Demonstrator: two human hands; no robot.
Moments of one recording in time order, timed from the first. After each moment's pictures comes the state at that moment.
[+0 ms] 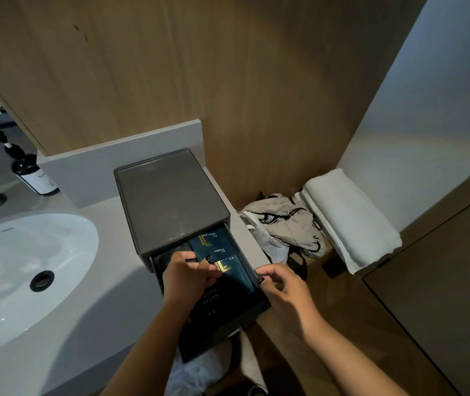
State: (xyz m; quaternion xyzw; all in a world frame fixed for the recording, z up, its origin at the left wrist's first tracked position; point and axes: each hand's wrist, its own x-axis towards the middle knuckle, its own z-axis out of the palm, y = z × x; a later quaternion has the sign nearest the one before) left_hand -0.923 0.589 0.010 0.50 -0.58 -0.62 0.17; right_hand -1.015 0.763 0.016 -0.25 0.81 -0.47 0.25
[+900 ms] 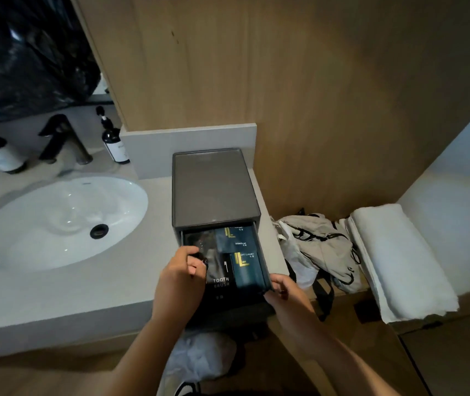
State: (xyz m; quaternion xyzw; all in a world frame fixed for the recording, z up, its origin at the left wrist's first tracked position) left_hand -0.869 0.626 0.024 0.52 -0.75 -0.29 0.28; right_hand -1.026 0.768 0.010 -0.23 0.75 -0.43 0.45
